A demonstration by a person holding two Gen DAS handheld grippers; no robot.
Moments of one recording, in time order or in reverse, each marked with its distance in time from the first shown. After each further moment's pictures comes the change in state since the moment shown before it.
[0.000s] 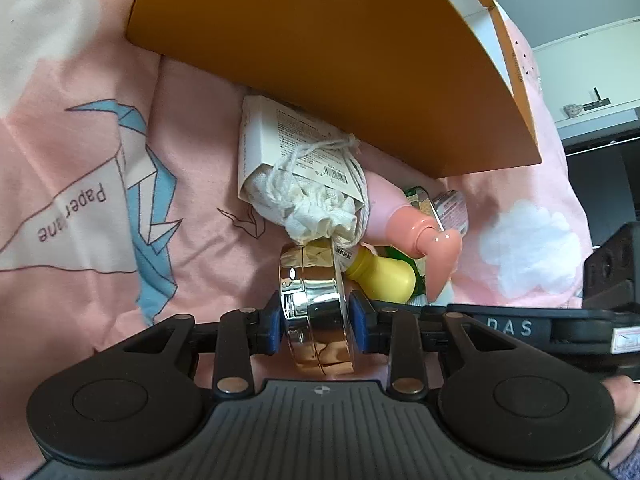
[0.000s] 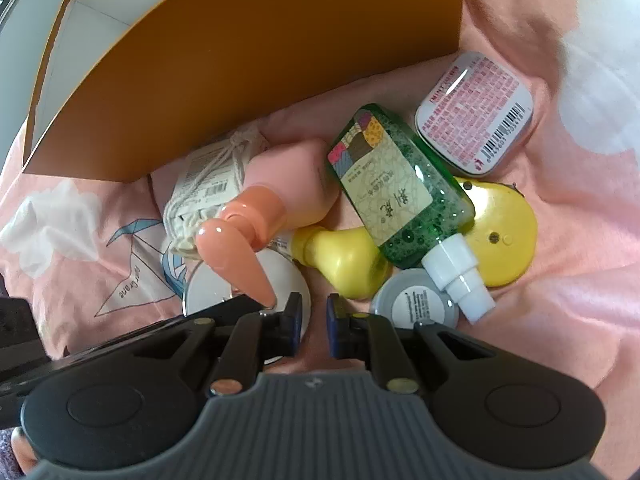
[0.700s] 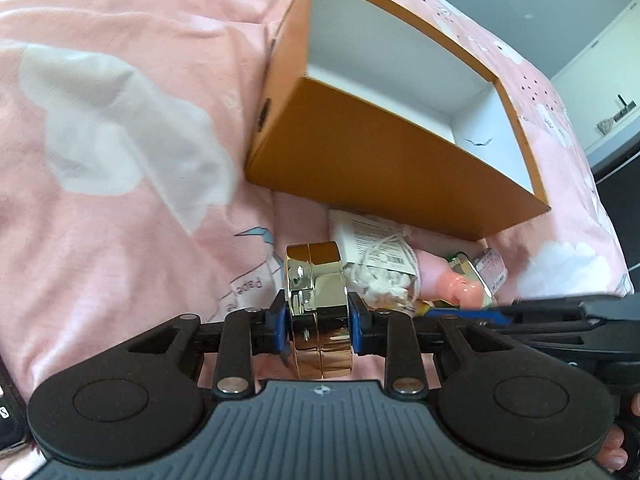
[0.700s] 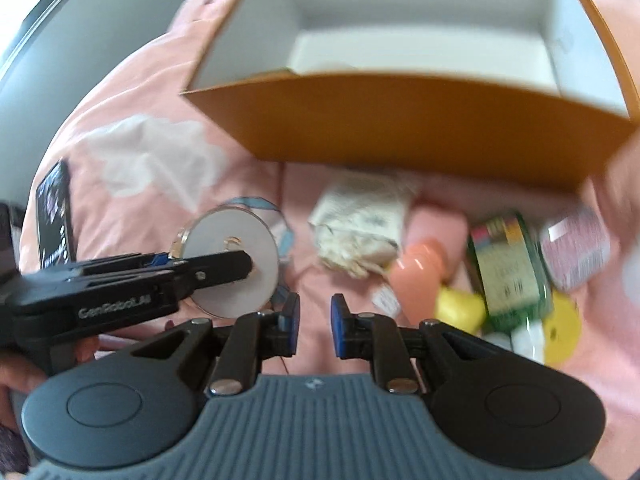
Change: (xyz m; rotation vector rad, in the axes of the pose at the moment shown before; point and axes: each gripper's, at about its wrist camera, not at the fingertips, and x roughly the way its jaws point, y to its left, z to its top) left arm -0.092 0.006 -0.003 0.097 -0.248 0.232; right arm -0.027 0.093 -0.020 -0.464 -0.116 0.033
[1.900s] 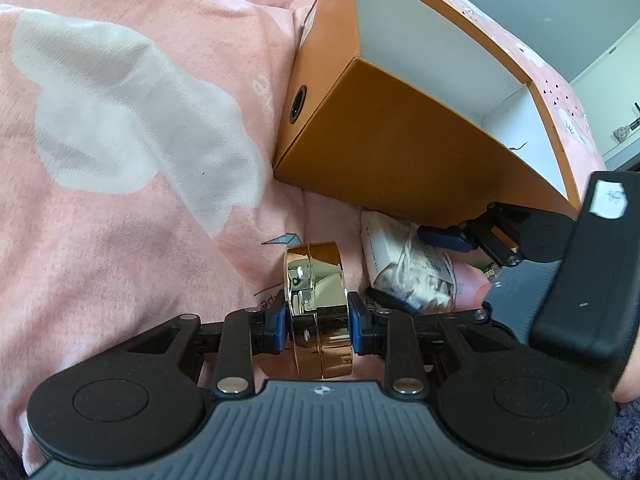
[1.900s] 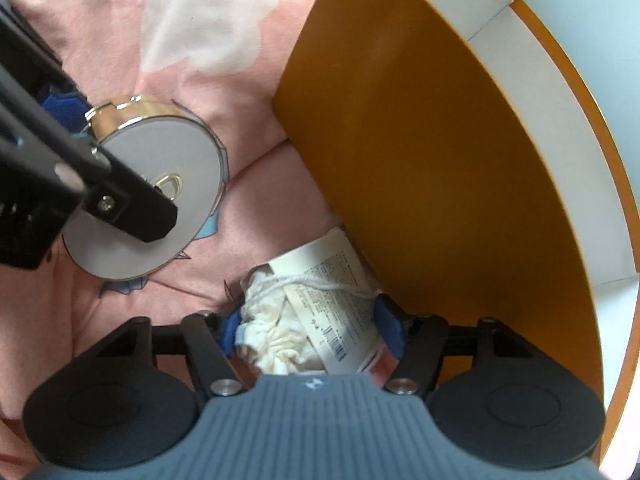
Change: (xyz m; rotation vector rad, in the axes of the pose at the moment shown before) left arm 0.024 0.010 0.003 -0.025 0.003 0.029; right arm 0.108 0.036 0.014 -0.853 0.017 -0.441
